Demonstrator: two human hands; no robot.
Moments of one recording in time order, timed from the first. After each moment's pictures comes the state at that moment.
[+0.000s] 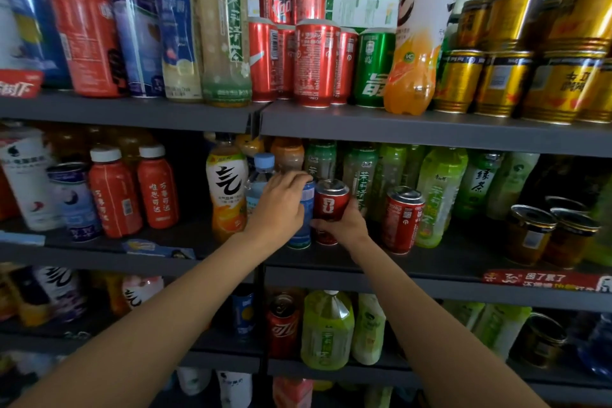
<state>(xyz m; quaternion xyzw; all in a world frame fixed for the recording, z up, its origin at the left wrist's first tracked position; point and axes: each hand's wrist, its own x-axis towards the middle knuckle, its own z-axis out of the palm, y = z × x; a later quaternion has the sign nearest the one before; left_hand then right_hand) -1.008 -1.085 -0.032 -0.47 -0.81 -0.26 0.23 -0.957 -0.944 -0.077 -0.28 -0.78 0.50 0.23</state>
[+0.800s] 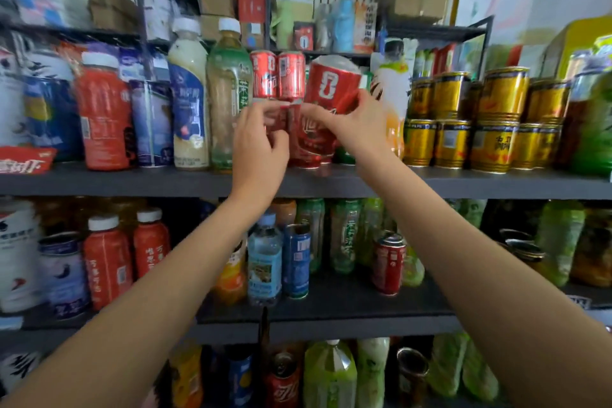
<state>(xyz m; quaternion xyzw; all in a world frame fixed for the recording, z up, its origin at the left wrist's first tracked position) -0.997 -1.119 0.120 -0.42 -0.60 -0.59 0.34 -0.917 -1.014 0.161 -0.13 -0.75 0.37 0.53</state>
